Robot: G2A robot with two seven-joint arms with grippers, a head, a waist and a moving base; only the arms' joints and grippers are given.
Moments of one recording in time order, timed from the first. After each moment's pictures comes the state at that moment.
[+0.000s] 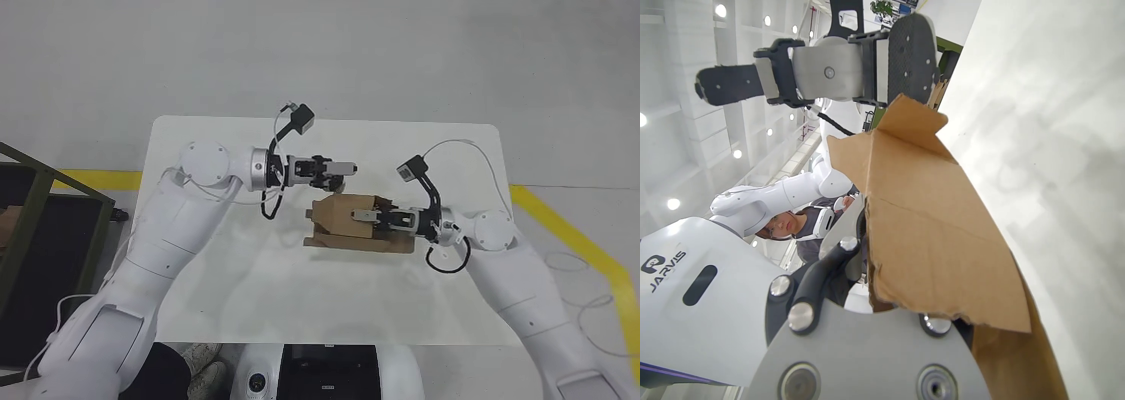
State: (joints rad) left arm 0.81 -1.16 -1.03 -1.36 -0.36 -0.21 -1.15; right arm -1.01 -1.13 1.01 -1.31 0.50 -0.50 1.13
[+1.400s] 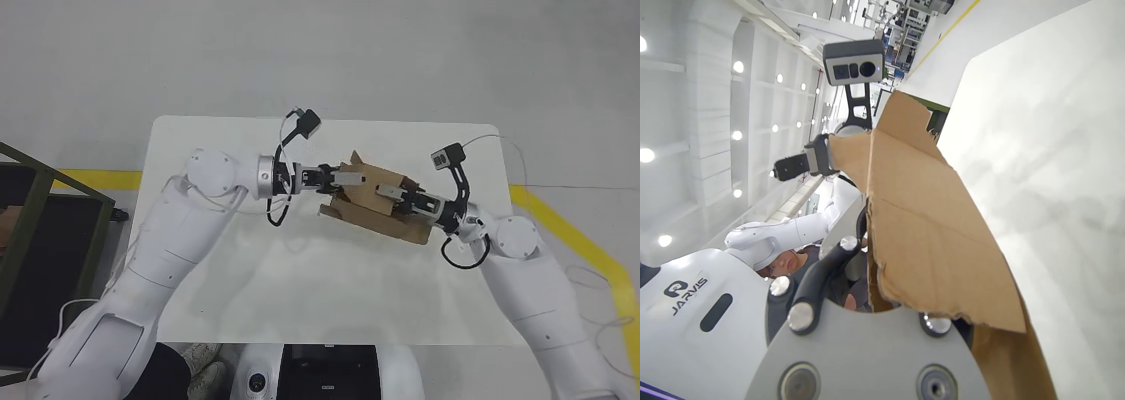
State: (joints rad) left arm 0.85 -1.15 -1.02 -1.44 -0.30 -0.22 -1.10; right arm -1.12 -1.10 1.17 -1.42 0.50 -0.45 0.97
